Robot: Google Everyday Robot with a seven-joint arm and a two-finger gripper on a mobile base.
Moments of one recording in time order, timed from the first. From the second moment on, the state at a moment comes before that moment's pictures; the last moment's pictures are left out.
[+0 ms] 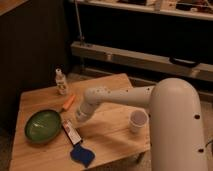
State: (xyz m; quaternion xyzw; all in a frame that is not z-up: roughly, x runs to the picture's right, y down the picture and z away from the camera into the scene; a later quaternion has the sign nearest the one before) arm -0.174 0.200 0.815 -0.49 -0.03 0.48 0.73
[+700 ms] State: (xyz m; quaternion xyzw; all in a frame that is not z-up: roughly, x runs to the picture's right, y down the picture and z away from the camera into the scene) arm -0.215 0.223 0.786 -0.51 -0.04 0.42 0.75
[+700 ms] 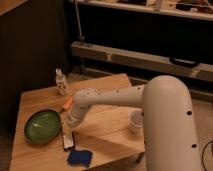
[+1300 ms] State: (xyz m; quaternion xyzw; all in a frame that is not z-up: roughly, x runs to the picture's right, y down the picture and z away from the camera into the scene) arm -0.165 0.173 0.805 -0.47 -0.03 0.48 0.74
